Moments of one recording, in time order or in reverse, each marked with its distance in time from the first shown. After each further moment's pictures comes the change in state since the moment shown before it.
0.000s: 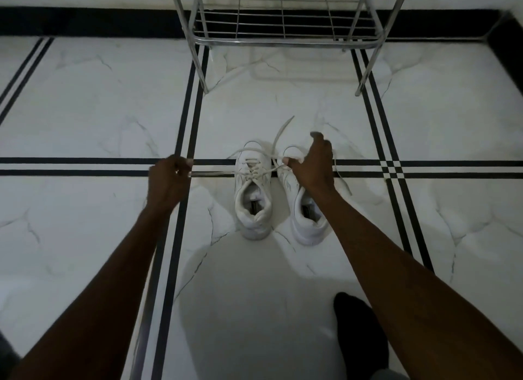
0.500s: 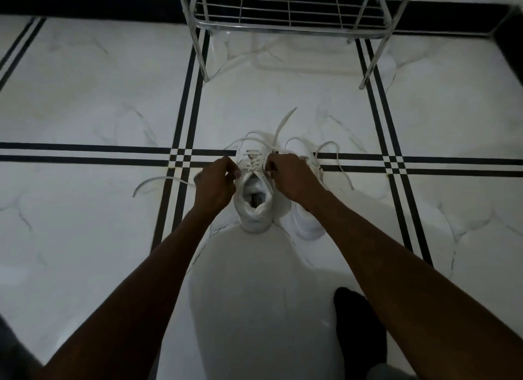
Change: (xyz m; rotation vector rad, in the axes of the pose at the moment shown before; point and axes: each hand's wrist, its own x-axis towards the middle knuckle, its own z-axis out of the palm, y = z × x) left_hand -0.024 0.030 0.070 -0.033 -0.185 0.139; right_hand -0.014 0.007 0.034 -0.365 -0.379 -0.422
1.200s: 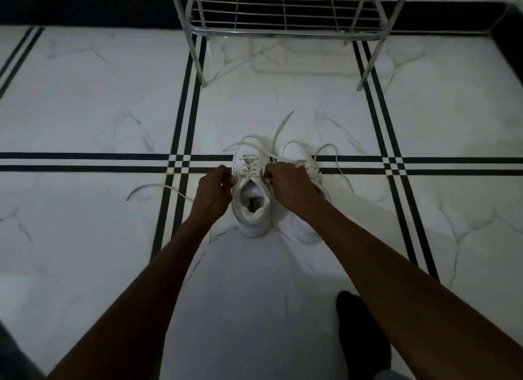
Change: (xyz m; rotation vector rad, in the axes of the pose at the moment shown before) left_hand -0.003 -0.008 0.004 -0.093 0.011 0.014; right_hand -0.007 -0.003 0.005 -0.077 -0.057 0.026
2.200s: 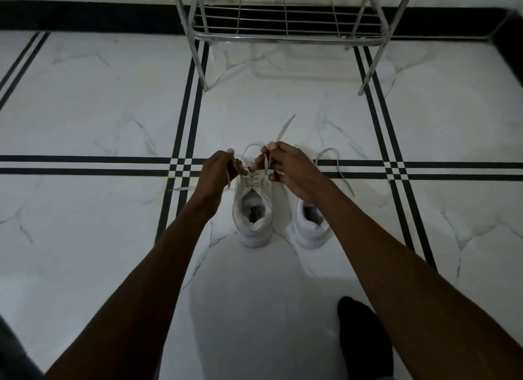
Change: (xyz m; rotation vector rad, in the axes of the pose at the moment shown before) left_hand 0.018 0.040 -0.017 -0.878 -0.096 -0.219; right_hand 0.016 -0.006 -0.038 1.341 -0.140 0.276
